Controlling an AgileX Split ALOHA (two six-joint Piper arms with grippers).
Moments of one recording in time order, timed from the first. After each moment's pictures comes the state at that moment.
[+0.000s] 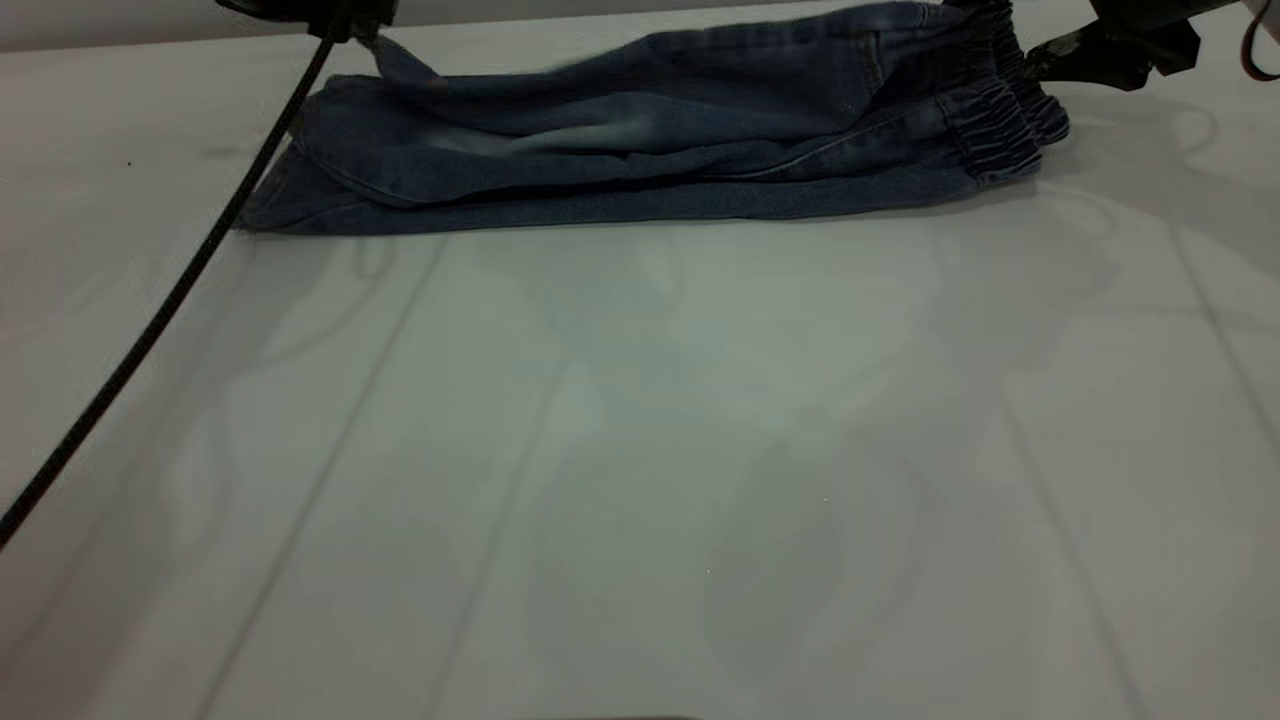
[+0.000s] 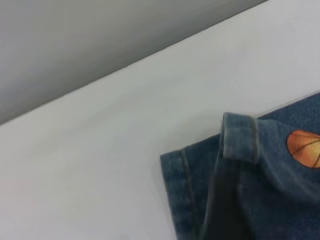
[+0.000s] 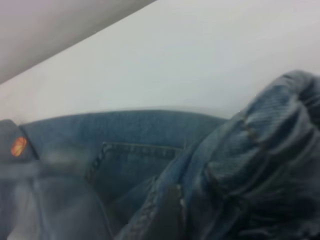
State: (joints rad) left arm -0.16 2.26 -1.47 0.05 -0.10 0.23; right arm -0.12 2.34 -1.41 1.68 0.61 -1.24
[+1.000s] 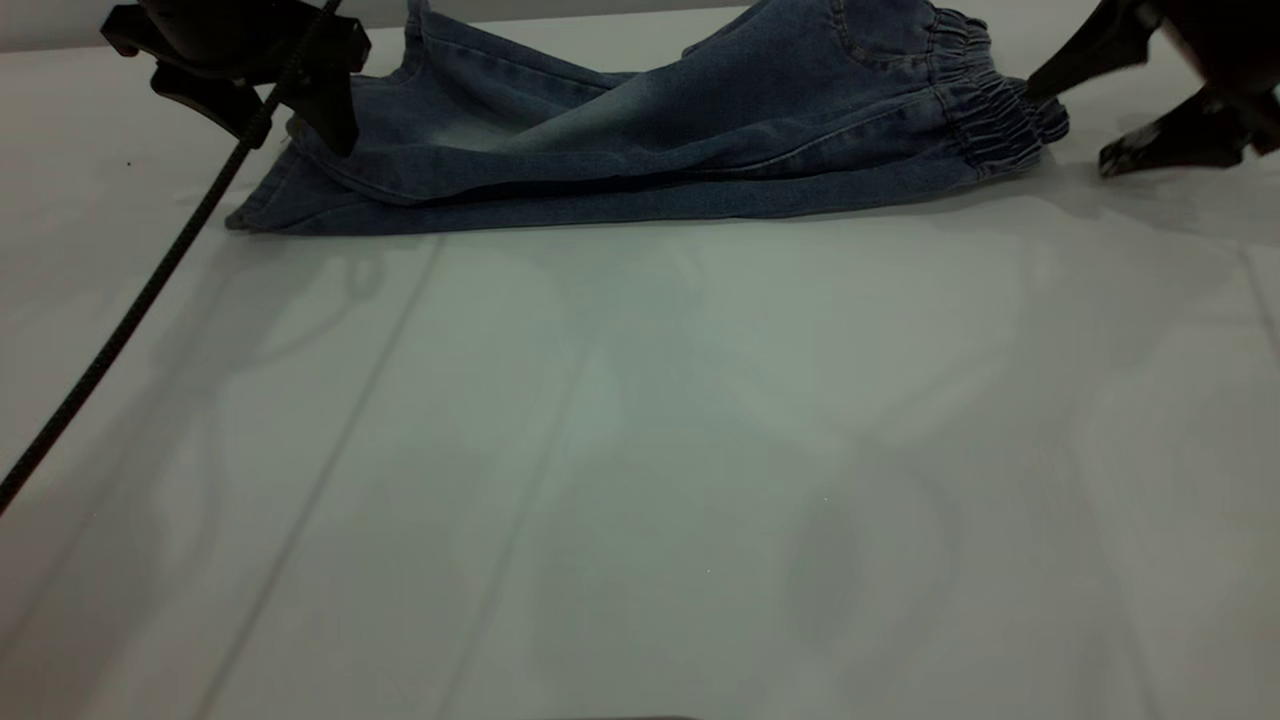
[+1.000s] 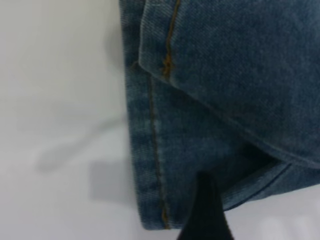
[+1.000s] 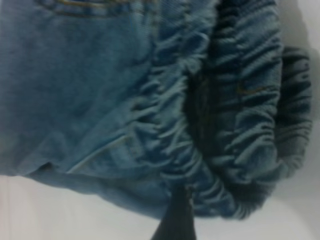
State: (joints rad) left arm -0.16 2.21 -1.53 -0.03 0.52 0.08; right arm -0.23 2.37 -1.41 1.24 0.80 -0.88
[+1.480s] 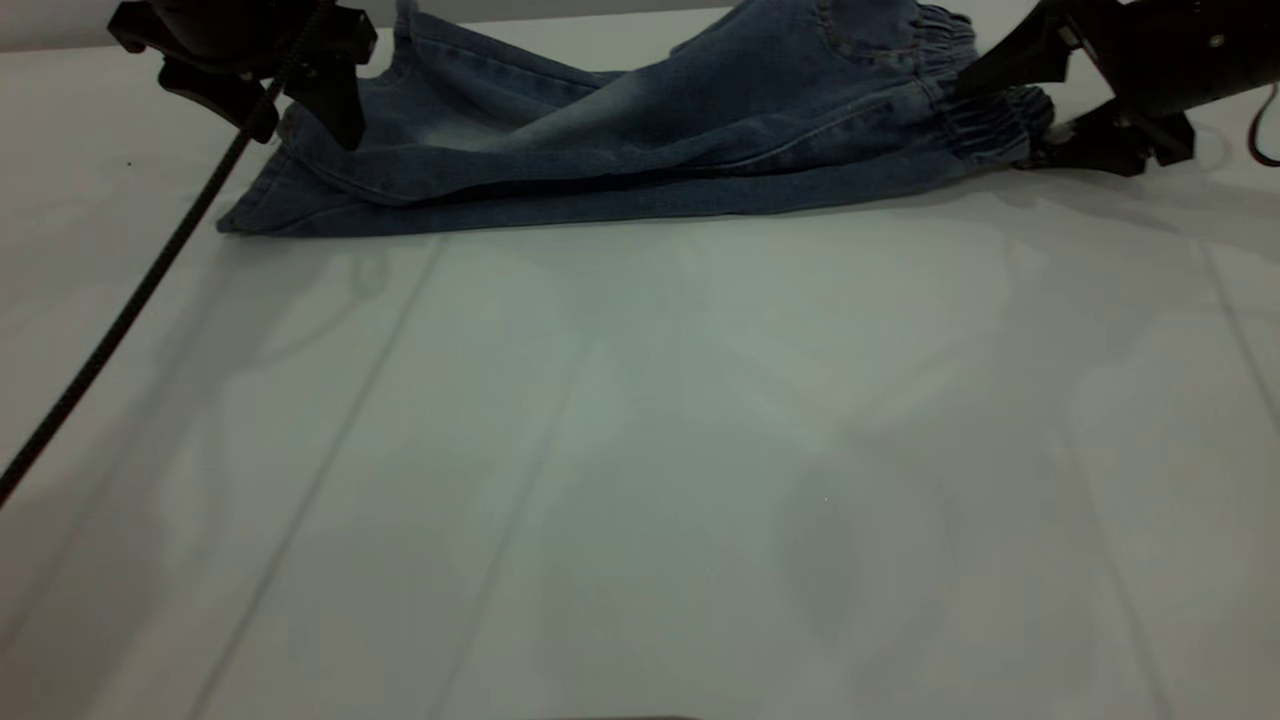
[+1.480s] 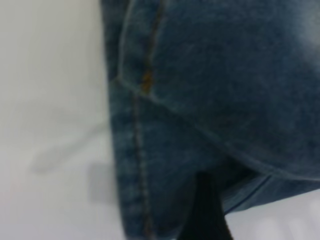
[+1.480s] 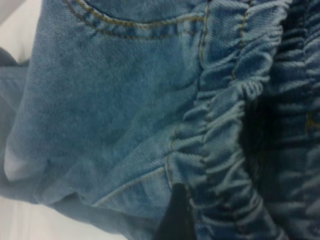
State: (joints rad) left arm -0.17 2.21 -1.53 -0.04 0.51 0.08; right arm -0.16 2.44 -1.41 1.58 0.78 -1.19
